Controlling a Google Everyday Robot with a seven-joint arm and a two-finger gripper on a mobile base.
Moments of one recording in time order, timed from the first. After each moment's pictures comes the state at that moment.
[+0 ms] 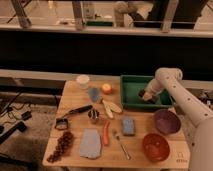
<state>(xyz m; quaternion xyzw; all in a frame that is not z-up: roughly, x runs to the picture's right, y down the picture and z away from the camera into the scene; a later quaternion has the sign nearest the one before) 0.283 0.031 0.932 -0.21 -0.04 0.27 0.94</state>
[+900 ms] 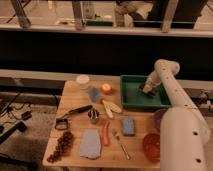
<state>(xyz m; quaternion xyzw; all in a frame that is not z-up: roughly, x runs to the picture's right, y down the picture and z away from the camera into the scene) 0.296 -0.020 0.991 -0.21 -0.03 0.26 0.94</state>
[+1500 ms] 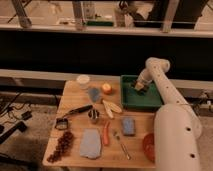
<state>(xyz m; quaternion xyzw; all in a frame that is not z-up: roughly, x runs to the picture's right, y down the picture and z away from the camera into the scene) 0.234 -0.034 0.994 -0.20 -0.07 0.22 0.95</state>
